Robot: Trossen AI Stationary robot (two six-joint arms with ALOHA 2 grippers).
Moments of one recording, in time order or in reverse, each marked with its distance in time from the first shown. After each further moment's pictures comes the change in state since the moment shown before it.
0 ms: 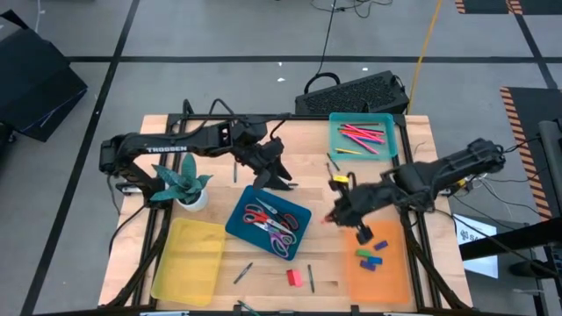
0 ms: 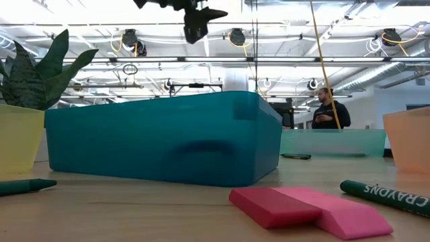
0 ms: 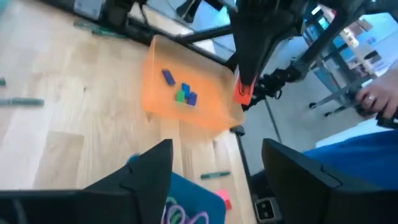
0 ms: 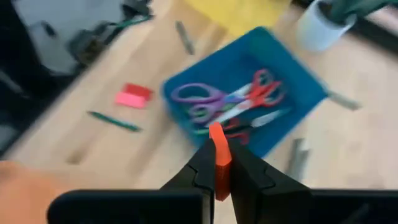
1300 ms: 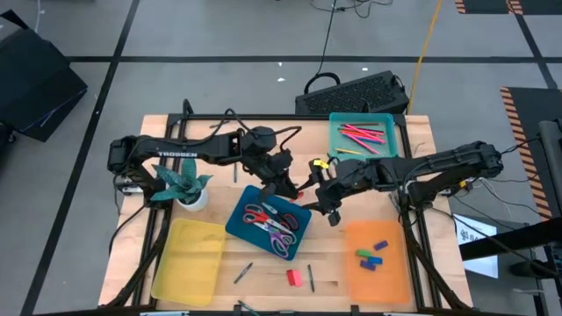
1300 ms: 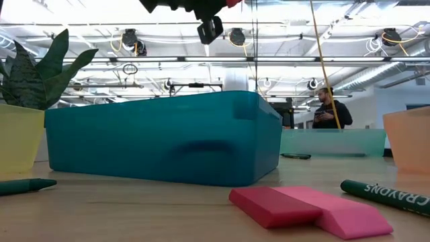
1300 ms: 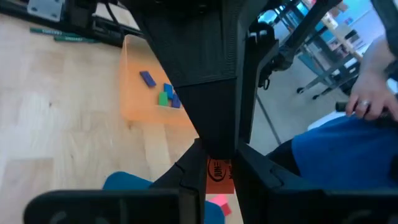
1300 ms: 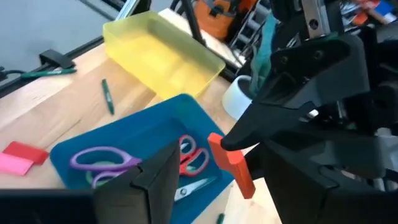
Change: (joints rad) left arm -0.057 0.079 -0.002 0.119 0.030 0.052; right arm -0.220 0.036 -0.175 0.575 -0.075 -0.276
